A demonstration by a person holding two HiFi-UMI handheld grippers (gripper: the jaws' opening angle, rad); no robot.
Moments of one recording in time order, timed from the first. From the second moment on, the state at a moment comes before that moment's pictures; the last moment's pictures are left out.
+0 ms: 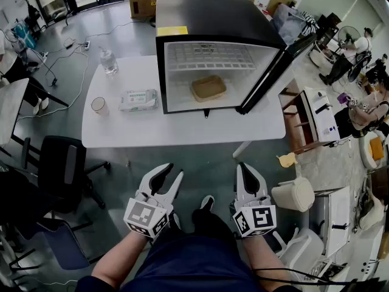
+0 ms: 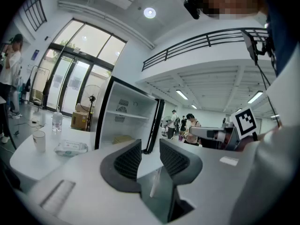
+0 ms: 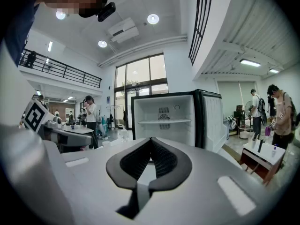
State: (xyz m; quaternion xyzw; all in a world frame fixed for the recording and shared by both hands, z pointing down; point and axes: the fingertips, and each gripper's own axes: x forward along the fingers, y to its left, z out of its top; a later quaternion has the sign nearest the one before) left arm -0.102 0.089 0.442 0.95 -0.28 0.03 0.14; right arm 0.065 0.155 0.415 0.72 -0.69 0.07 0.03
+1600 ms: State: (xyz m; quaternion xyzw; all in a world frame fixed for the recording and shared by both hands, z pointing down) left arm 0.007 0.103 0.433 0.93 -0.35 0.06 0.12; right arm 0.166 0.155 0.437 0.65 -0.75 0.14 -0.02
